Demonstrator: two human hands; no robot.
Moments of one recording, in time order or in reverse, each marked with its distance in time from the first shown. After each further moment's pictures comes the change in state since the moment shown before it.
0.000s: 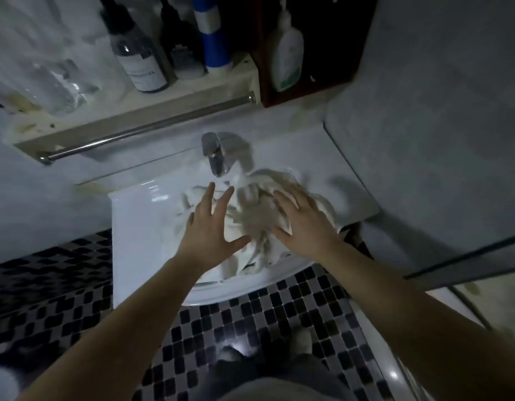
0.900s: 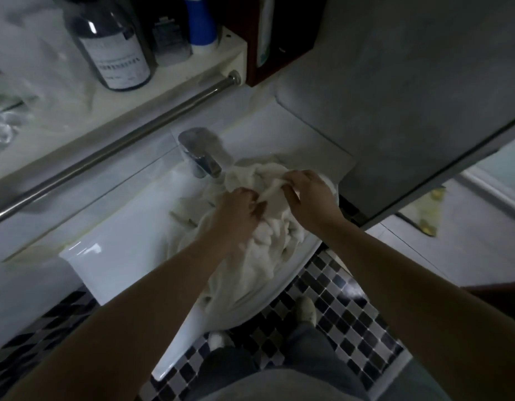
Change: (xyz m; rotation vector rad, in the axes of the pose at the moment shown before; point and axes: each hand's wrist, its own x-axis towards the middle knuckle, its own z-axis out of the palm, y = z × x) left_hand 0.097 -0.102 0.022 -0.271 -0.302 0.423; right_hand 0.048 -0.130 0.037 0.035 0.431 0.490
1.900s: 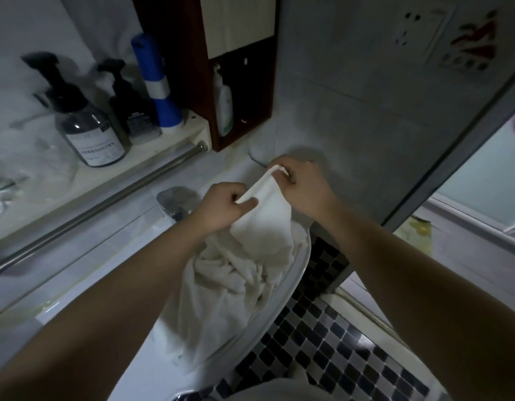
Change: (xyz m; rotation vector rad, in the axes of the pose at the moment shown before) left_hand 0.069 0.099 -0.072 -0.190 0.044 0.186; right_hand 0.060 0.007 -0.128 0.153 0.130 -0.063
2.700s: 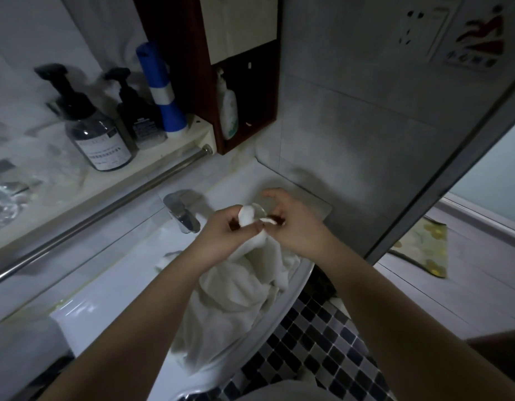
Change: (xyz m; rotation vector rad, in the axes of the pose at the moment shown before) left_hand -0.060 0.029 0.008 -0.384 -0.019 -0.155; right_hand -0.056 -0.007 0.022 0.254 -0.245 0.159
